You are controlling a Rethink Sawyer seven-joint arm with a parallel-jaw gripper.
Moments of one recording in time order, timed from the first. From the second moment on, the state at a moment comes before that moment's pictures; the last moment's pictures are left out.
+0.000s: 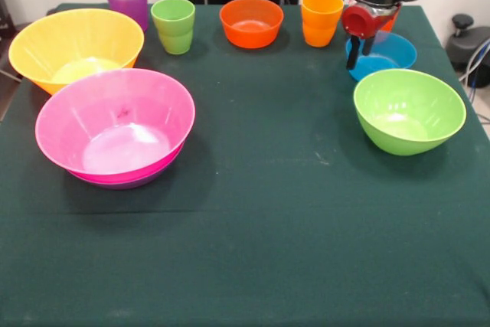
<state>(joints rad) 0.20 -0.50 -0.15 1.98 0.59 0.14 3.54</state>
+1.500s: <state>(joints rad) 0.26 -0.38 -0.18 1.95 0.59 0.12 3.54</state>
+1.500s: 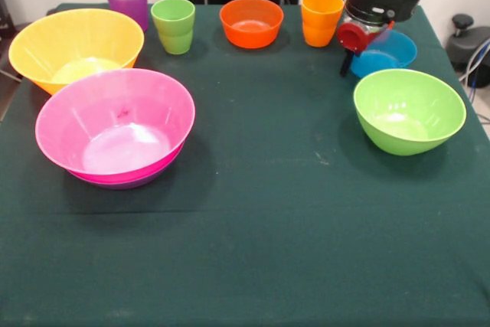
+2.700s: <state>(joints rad) 0.23 -0.53 -0.28 1.91 0.47 0.31 3.54</state>
